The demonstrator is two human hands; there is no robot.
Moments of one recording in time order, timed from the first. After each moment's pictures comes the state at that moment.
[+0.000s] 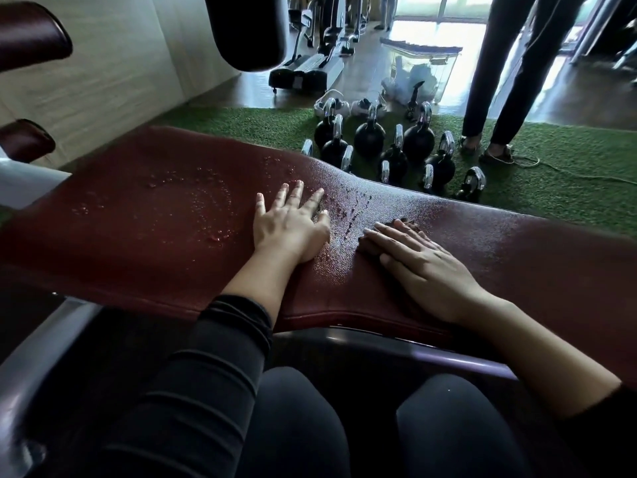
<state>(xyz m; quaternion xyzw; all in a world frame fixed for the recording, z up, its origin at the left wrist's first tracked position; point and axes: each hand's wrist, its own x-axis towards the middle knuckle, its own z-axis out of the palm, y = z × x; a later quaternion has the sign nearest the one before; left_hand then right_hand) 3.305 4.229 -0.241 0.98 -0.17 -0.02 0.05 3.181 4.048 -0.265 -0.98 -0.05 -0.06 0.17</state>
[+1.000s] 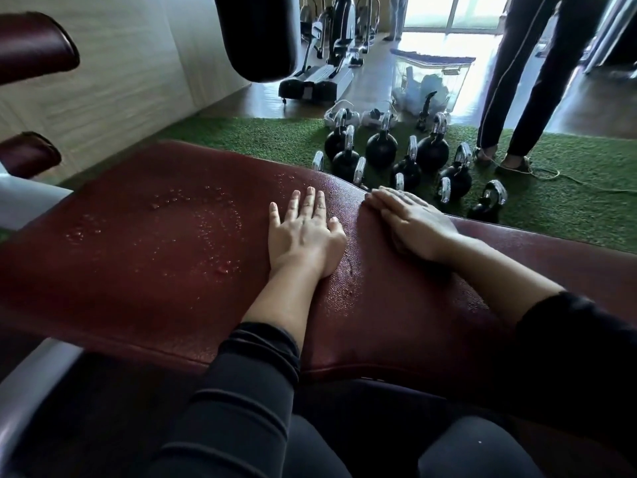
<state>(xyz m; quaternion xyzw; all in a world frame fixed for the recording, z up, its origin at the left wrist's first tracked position) 3.338 4.218 -0.248 0.99 -0.15 0.01 0.07 3.319 4.028 -0.255 -0.99 0.00 -0.05 0.14</state>
